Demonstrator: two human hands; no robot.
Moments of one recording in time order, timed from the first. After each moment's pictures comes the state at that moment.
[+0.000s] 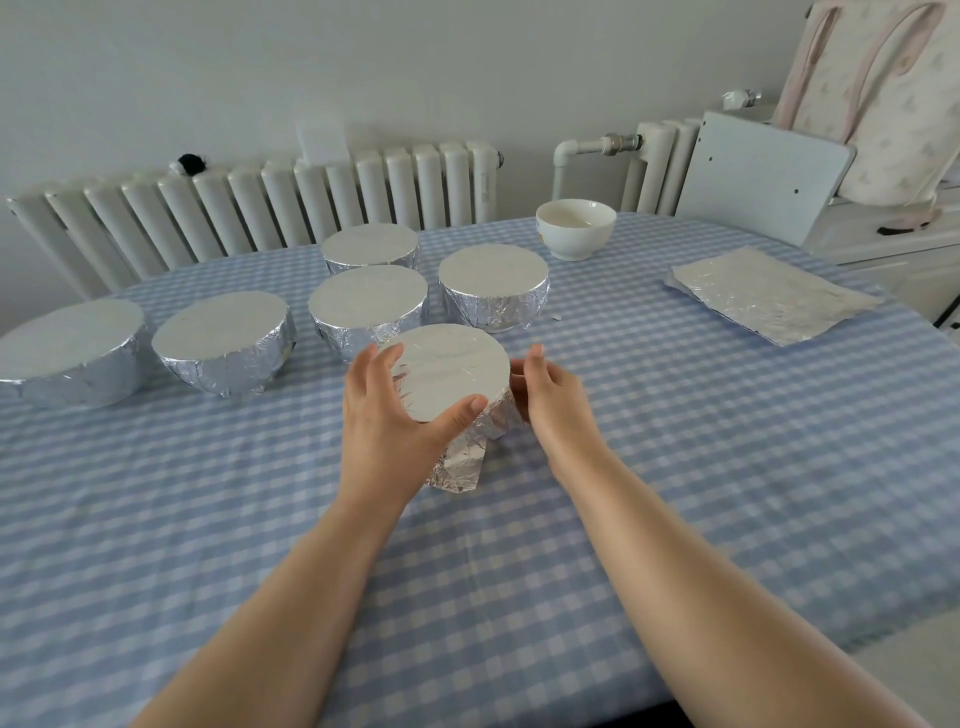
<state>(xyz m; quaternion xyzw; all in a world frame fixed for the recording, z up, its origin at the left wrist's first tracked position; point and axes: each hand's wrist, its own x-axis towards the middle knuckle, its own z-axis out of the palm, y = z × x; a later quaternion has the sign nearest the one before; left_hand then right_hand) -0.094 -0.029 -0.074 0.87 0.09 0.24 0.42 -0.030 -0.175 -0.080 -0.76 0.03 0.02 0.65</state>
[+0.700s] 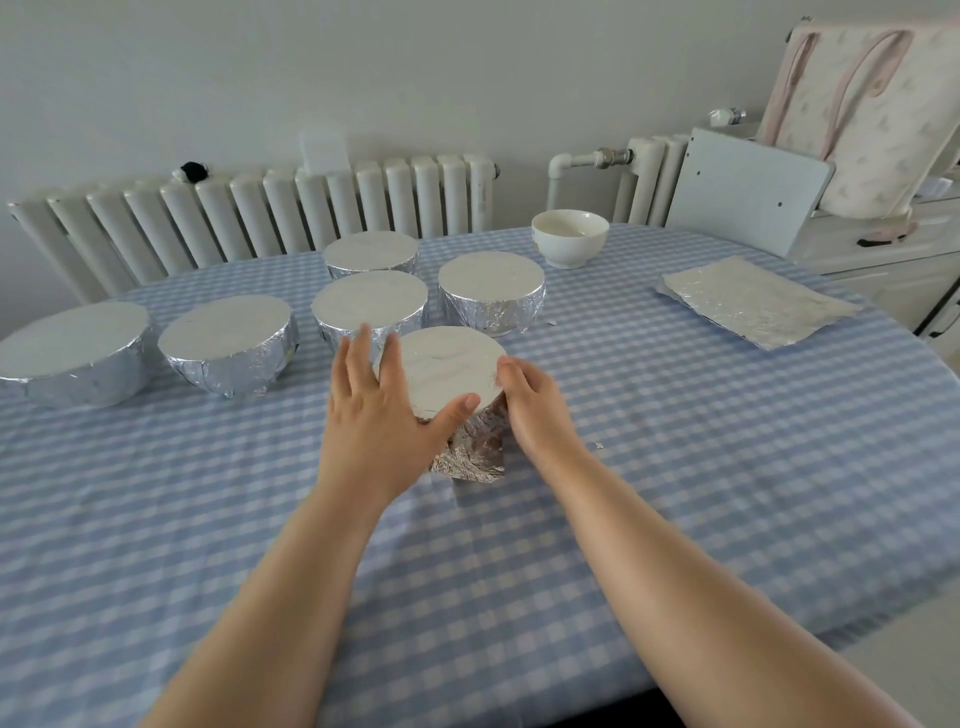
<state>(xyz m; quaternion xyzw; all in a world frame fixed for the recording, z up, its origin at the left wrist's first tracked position) -0.101 -0.013 -0.060 0.96 0.06 0.19 0.20 -0.049 -0.165 -0.069 -0.76 -0.04 -0.01 0.65</state>
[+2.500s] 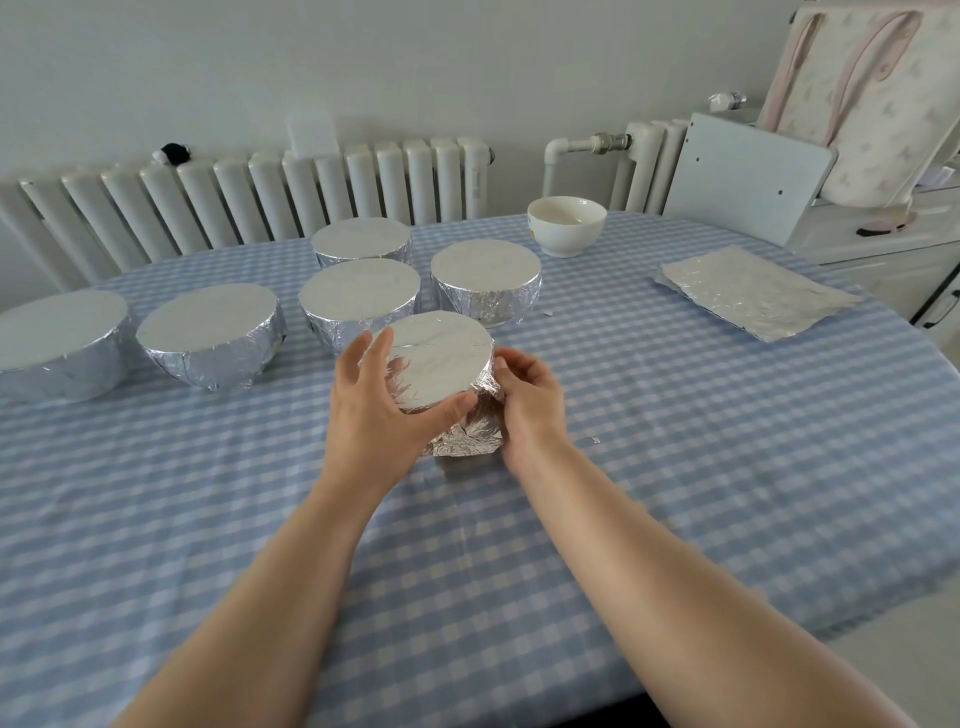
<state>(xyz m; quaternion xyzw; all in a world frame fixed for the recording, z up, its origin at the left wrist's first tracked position) -0.086 -0.011 -0.080 0.87 0.07 0.21 0.44 -0.030 -0.142 -0.086 -0.50 0.13 0.03 0.86</state>
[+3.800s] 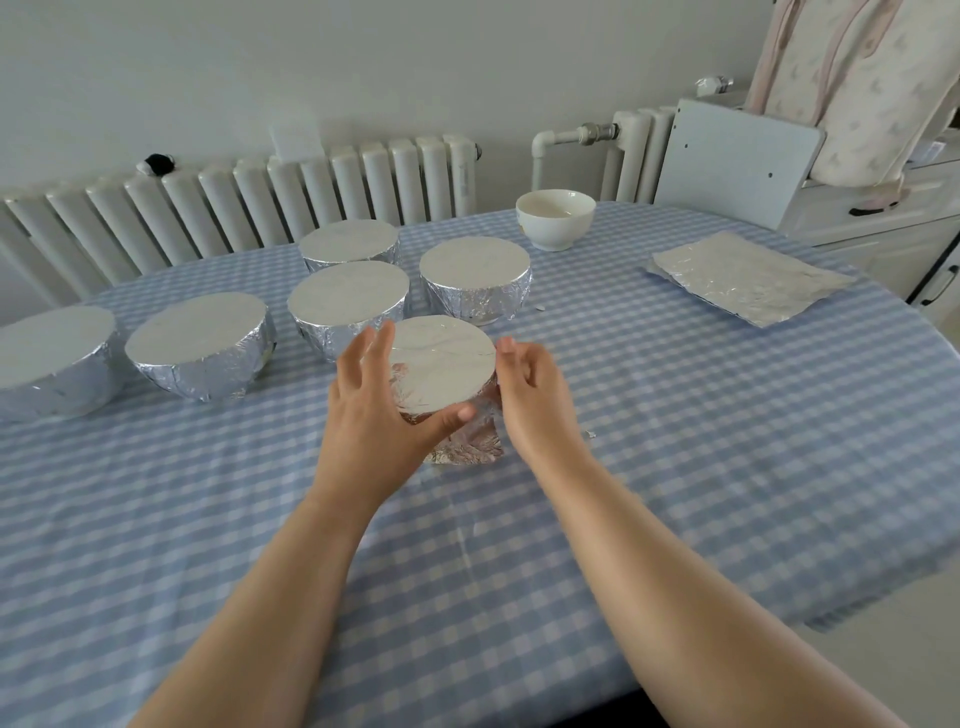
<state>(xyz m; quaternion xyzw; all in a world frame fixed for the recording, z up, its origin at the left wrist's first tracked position) -0.096 -0.019 -0.067 0.92 0.04 0.18 0.34 -0.054 -0.171 -0.071 -0.78 -0.03 -0.07 0.63</state>
